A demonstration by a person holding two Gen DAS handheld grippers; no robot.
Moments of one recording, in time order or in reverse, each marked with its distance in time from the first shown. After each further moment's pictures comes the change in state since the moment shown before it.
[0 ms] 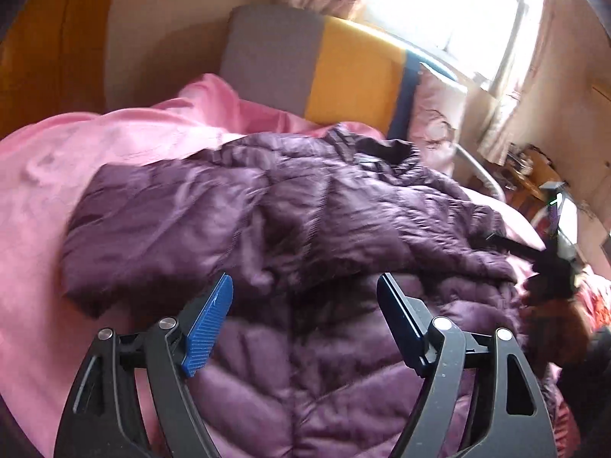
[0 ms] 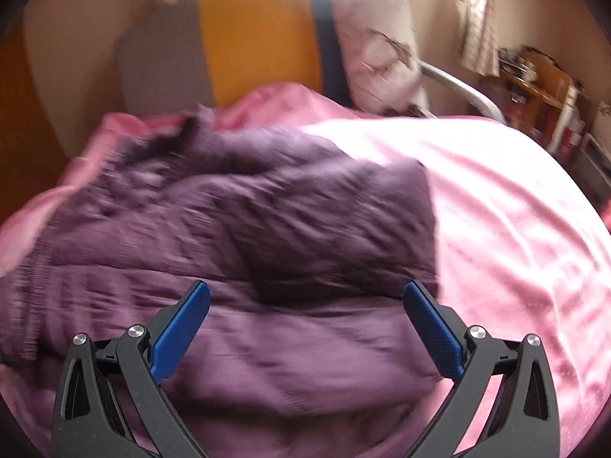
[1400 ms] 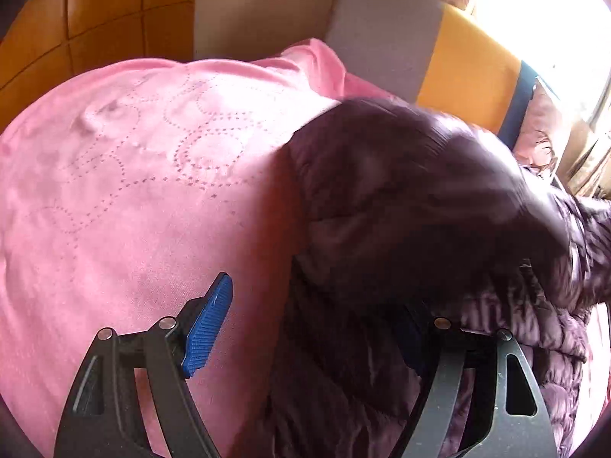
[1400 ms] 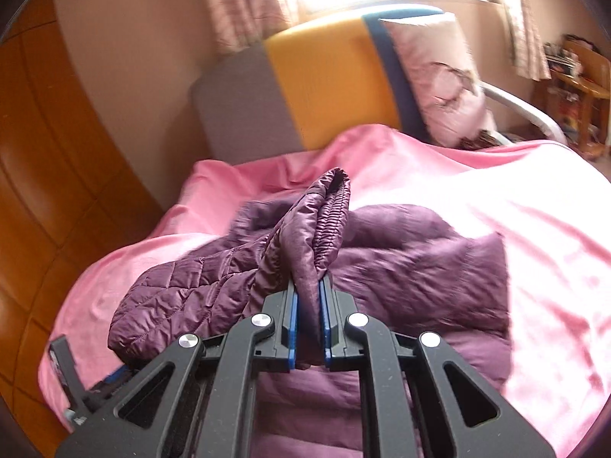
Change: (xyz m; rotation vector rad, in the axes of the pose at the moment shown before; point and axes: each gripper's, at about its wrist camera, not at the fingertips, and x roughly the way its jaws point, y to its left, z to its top) left arm 0.067 0.061 0.035 -0.210 0.112 0.294; right arm -0.060 0.028 0.048 0.089 -0.065 0.255
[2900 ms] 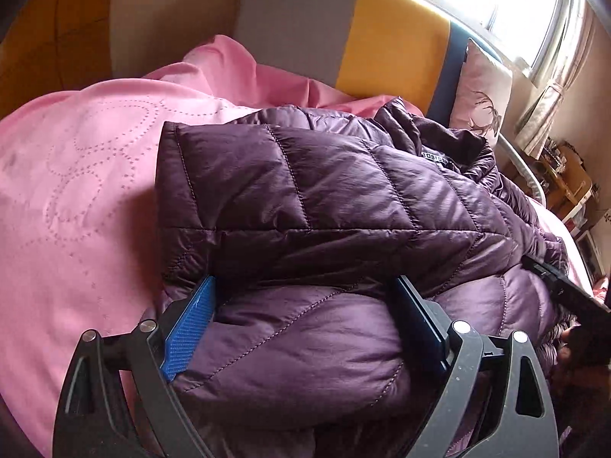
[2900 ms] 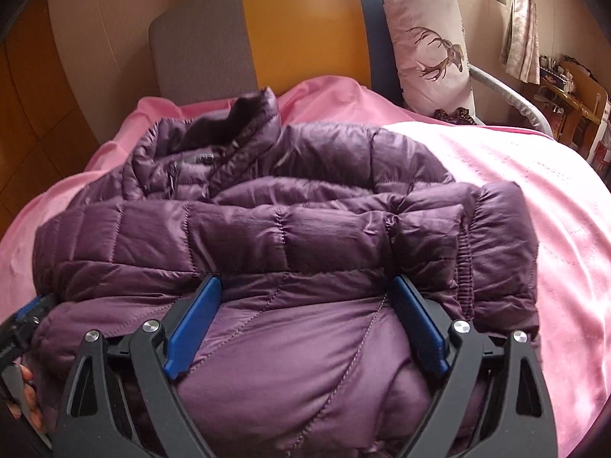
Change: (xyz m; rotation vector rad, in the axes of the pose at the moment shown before) left arm 0.041 -0.060 0.017 0.190 0.020 -0.218; right arm 0.111 -0.029 -0.047 -0.130 0.128 -0.190
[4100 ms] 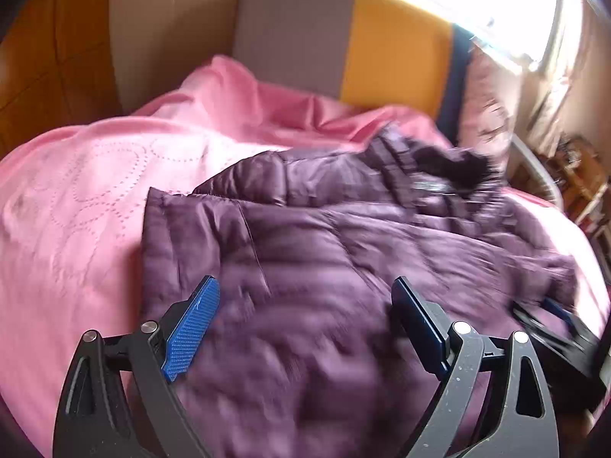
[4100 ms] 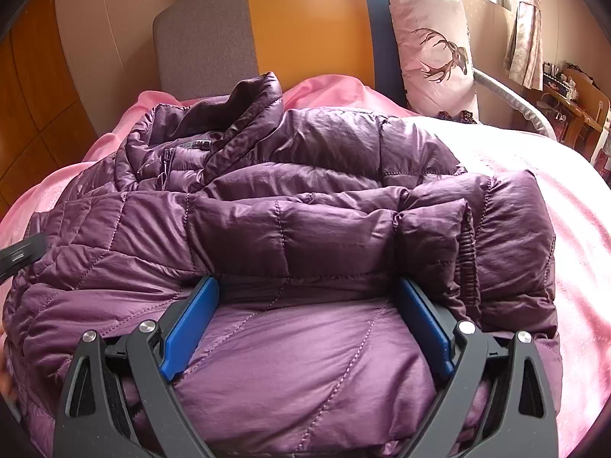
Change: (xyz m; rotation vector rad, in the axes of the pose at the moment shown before) left arm -0.012 -0.039 0.025 0.054 -0.054 0.052; right arm 0.014 0.003 -0.007 -0.029 -0.018 -0.013
